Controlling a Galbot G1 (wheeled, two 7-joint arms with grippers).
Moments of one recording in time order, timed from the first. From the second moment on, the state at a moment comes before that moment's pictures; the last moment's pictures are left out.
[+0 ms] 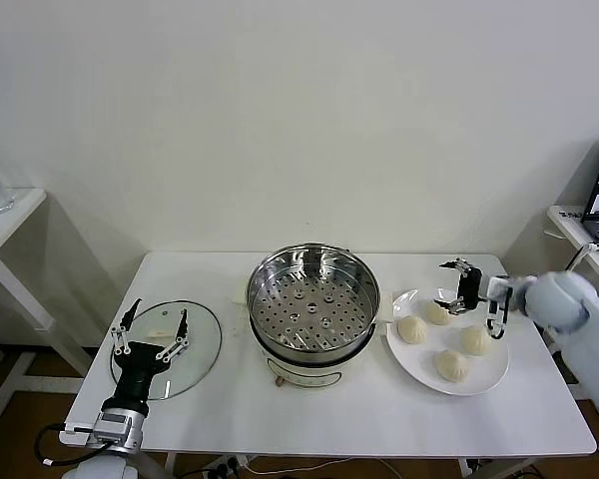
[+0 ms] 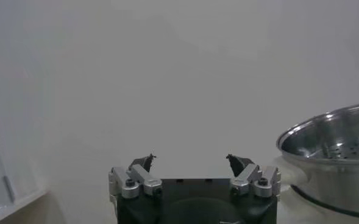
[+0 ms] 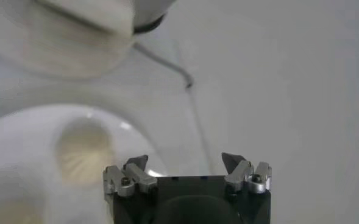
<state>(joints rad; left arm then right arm) 1.53 -1.52 -0.71 -2.08 0.19 -0.09 0.15 -0.34 0.61 -0.22 1.32 -0.22 -0.09 -0.93</state>
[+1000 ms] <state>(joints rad) 1.52 -1.53 -0.75 -2.08 0.17 -0.08 0.15 -0.09 0.81 -0.53 0.94 -0.36 -0.11 -1.09</state>
